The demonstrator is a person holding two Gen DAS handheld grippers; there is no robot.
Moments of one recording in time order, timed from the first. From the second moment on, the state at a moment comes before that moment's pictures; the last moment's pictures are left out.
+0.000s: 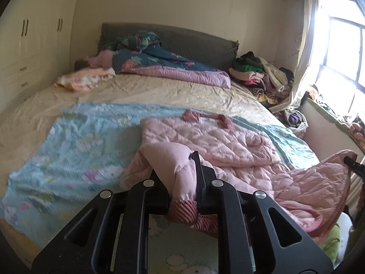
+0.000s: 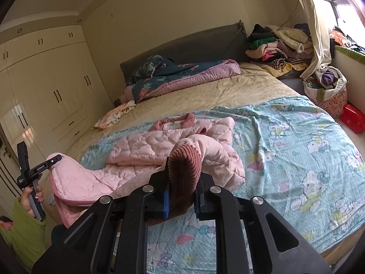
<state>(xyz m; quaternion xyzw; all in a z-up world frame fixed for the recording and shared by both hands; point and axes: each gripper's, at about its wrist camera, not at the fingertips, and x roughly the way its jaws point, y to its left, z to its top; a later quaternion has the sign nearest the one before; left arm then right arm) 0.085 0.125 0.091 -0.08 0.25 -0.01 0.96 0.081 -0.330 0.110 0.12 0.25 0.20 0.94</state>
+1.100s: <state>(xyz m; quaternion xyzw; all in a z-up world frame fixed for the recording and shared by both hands) 0.159 0.143 0.116 -0.09 0.24 0.03 0.97 0.168 -0.333 0.141 0.17 0.24 0.17 0.94</state>
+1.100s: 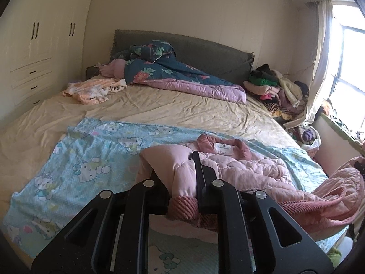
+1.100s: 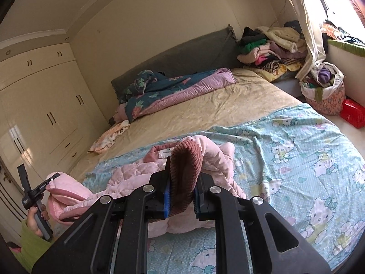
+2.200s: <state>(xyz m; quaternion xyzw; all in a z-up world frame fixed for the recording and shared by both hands) 0.249 0.146 0.098 -0.04 0.27 0.08 0.96 0.301 -0.325 0.132 0.18 0.30 0.13 0.93</state>
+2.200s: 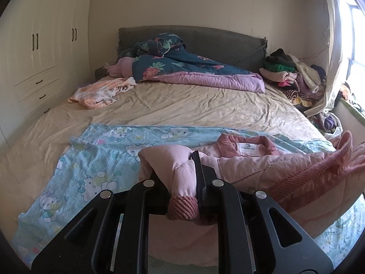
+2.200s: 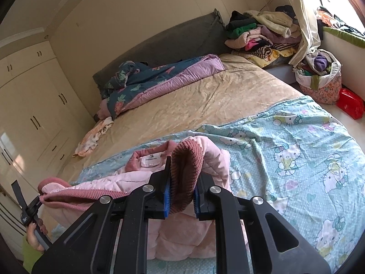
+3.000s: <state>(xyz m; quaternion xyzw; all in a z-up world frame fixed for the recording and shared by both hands) 0.309 0.152 0.032 -0.02 0.30 0.10 0.95 0.391 -0.315 0.055 0.18 0.37 0.11 0.90</state>
